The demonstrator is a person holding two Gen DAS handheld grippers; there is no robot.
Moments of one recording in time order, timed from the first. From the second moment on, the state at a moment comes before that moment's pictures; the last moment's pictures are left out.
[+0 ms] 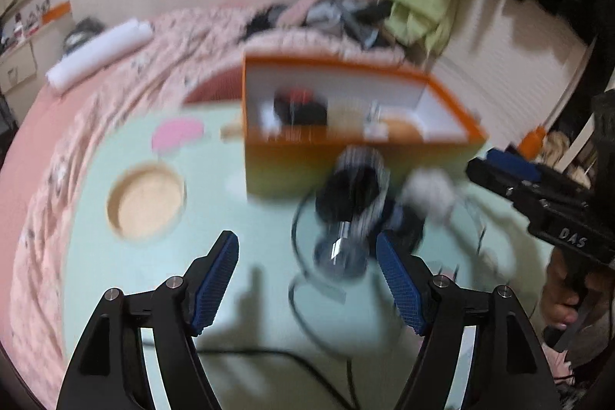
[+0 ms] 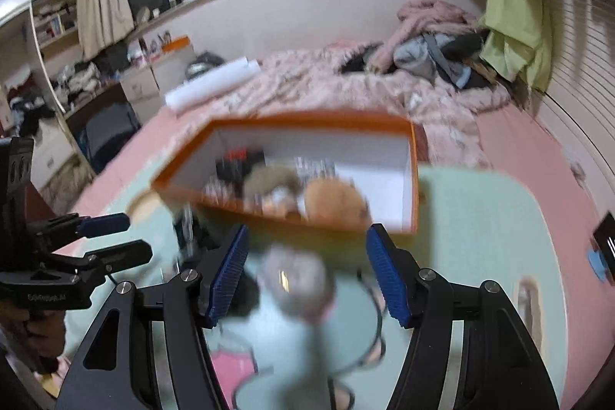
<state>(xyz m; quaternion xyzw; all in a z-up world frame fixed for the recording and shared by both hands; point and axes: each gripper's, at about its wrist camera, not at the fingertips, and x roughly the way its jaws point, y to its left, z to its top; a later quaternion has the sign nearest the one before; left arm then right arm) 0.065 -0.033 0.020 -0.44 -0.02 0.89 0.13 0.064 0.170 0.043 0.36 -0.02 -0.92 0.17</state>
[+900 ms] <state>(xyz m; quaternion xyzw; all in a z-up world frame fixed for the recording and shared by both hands) 0.059 0.015 0.002 -0.43 0.05 0.89 0.13 0.076 0.161 -0.003 0.43 0.03 -0.90 0.08</state>
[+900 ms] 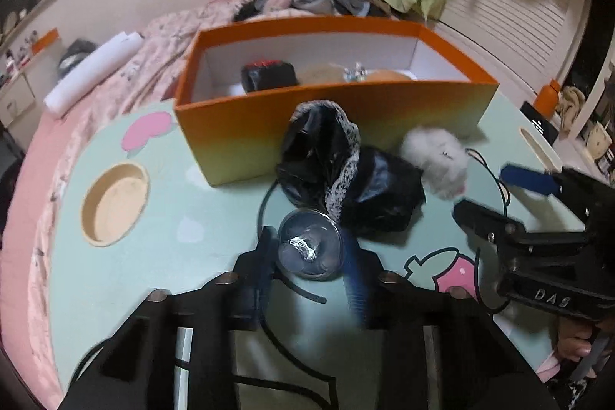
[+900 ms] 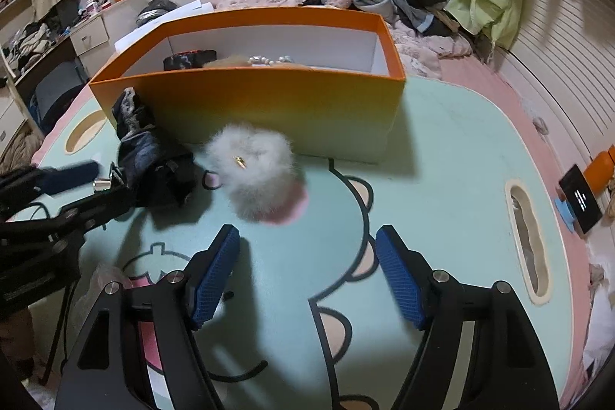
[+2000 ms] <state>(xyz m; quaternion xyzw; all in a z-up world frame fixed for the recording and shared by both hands) -0.036 0.015 0.110 -0.35 -0.02 0.92 0.15 0.004 0.148 0.079 0.33 0.01 -0.94 0.13</state>
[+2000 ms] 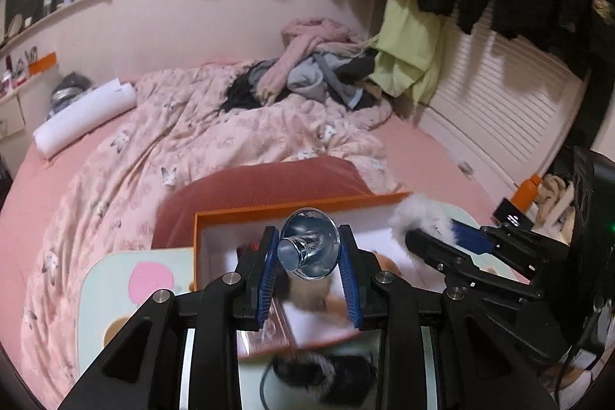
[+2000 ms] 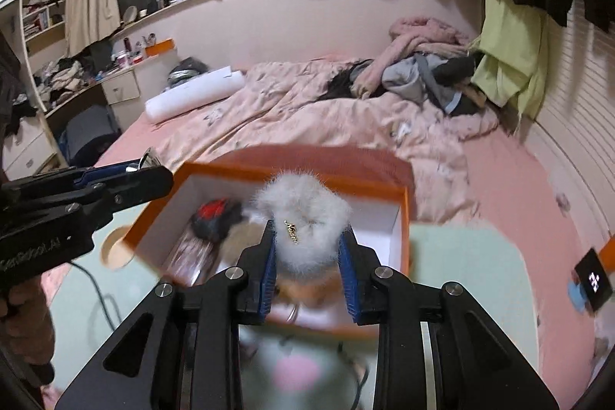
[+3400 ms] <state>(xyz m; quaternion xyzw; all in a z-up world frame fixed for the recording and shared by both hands) 0.051 -0.032 0.011 -0.44 -0.04 0.89 0.08 0.068 0.172 -0.019 0.44 0.02 -0.90 0.05</state>
